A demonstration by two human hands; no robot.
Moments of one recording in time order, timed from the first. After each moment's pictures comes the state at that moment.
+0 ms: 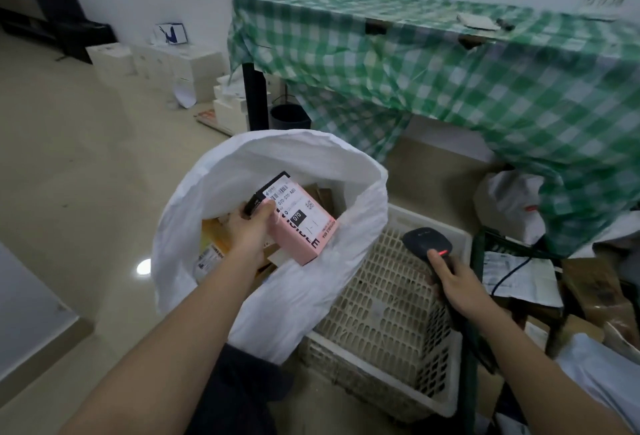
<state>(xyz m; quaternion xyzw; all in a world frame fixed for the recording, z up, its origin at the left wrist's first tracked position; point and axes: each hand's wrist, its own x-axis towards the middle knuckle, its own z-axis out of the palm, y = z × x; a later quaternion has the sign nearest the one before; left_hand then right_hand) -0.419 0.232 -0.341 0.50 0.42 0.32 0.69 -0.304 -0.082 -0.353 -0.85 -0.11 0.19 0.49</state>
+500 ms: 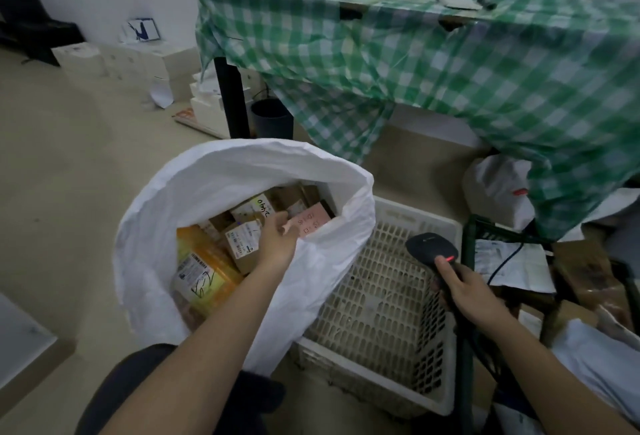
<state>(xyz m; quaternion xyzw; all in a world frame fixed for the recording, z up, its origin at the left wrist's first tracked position) -0.376 0.185 -0.368 0.70 0.37 0.19 0.58 -0.293 -0.110 -0.365 -0.85 -0.09 0.20 0.48</state>
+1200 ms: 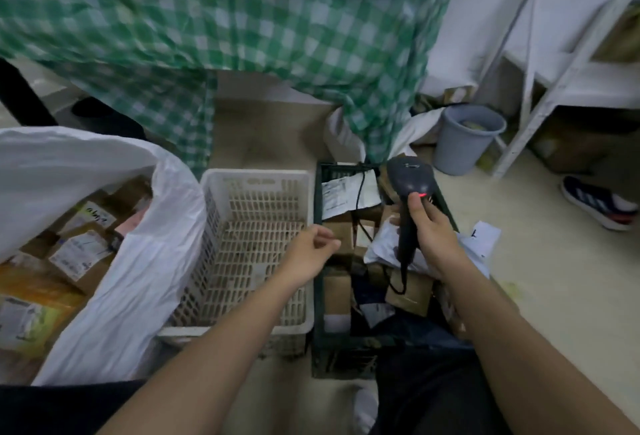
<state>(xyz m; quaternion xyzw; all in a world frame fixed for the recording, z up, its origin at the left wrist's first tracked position) -0.354 -0.109 -0.375 0.84 0.06 -0.07 0.53 -0.332 -0.309 -0.335 -0.74 0.08 -0.01 0.67</state>
